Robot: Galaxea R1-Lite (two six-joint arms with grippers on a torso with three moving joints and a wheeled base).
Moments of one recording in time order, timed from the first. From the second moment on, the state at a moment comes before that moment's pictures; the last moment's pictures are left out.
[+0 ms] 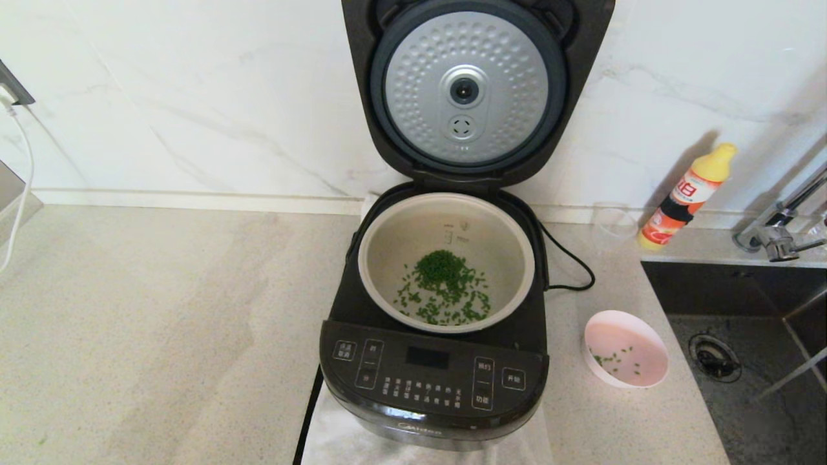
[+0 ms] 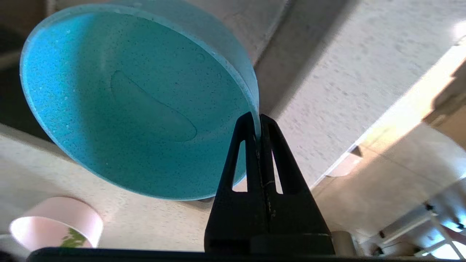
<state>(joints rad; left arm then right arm) -0.02 0.00 0.00 -0.01 0.01 0.01 -1.17 1.89 -1.33 0.68 0.36 0.15</state>
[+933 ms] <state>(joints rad) -0.02 0.00 0.00 -0.01 0.01 0.01 -1.08 2.04 -1.51 0.70 0.41 0.35</state>
